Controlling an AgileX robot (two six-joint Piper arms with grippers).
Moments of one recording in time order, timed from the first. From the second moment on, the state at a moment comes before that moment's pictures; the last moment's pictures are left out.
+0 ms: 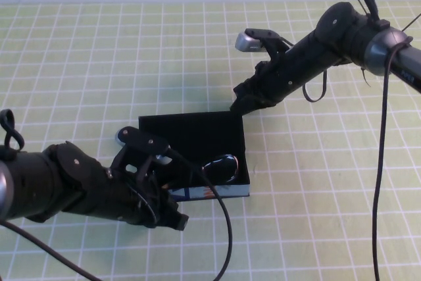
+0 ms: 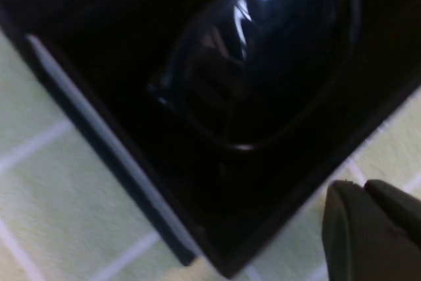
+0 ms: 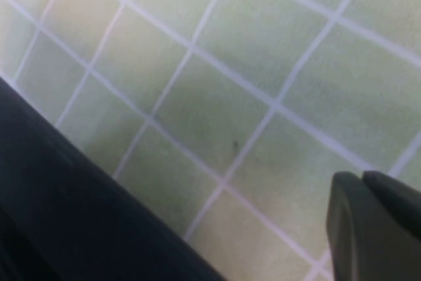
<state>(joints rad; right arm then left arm) 0.32 2.37 -2.01 0.75 1.05 -0.57 -0.50 1.65 -0.74 -0.96 0.33 0.94</state>
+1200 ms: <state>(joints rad) 0.45 2.27 -1.92 0.75 1.21 -0.64 -0.50 1.65 -0.74 -0.95 0.25 1.04</state>
